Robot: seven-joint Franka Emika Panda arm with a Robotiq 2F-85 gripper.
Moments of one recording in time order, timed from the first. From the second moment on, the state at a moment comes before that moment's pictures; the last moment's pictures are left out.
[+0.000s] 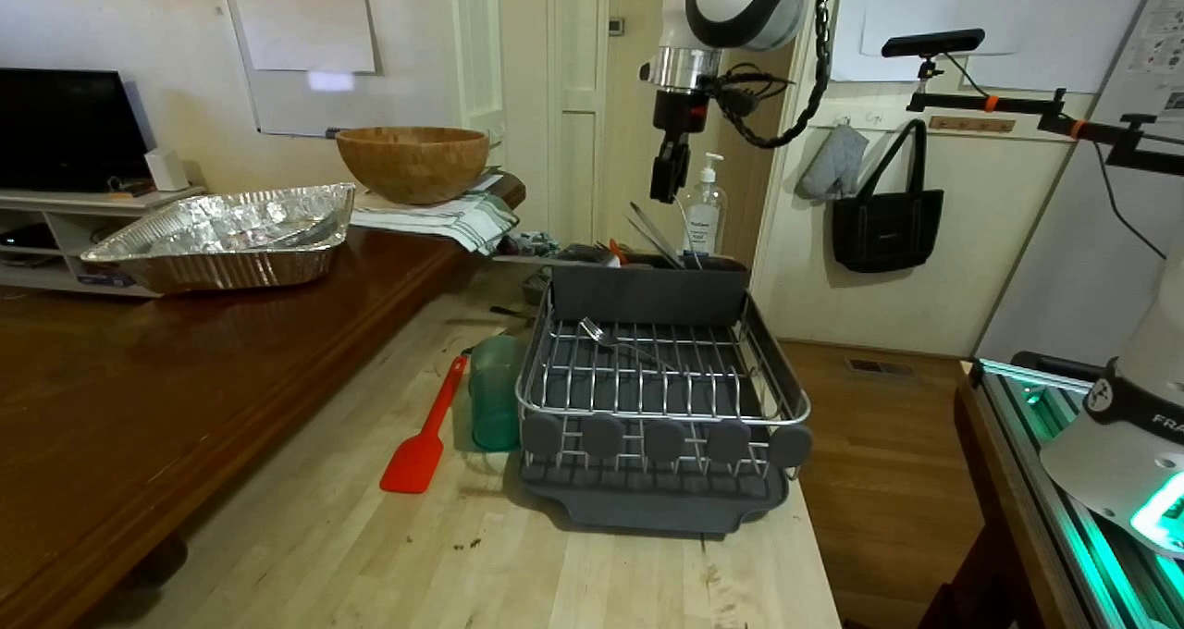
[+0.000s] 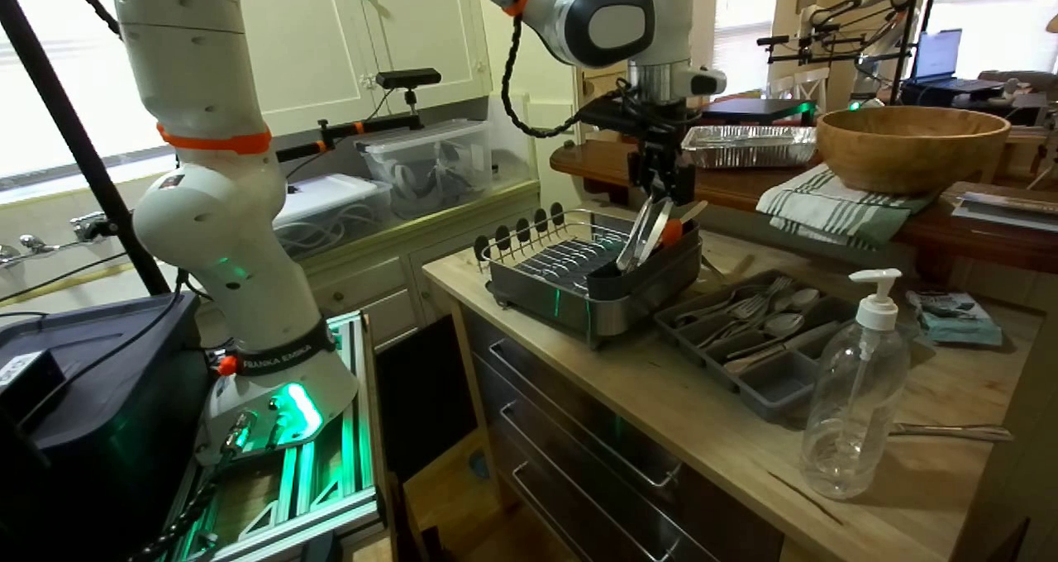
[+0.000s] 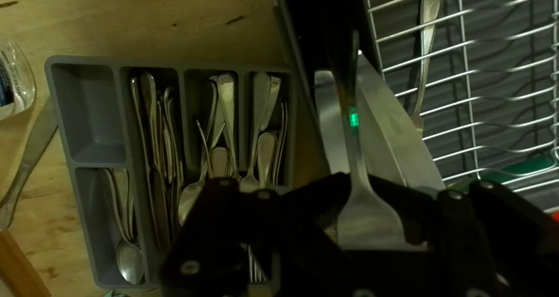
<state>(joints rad) -0.12 0.16 -0.06 -2.00 0.05 2.21 -0.29</state>
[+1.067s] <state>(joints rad) -0.12 0.11 -0.05 -2.10 -0.07 2.22 -0.39</state>
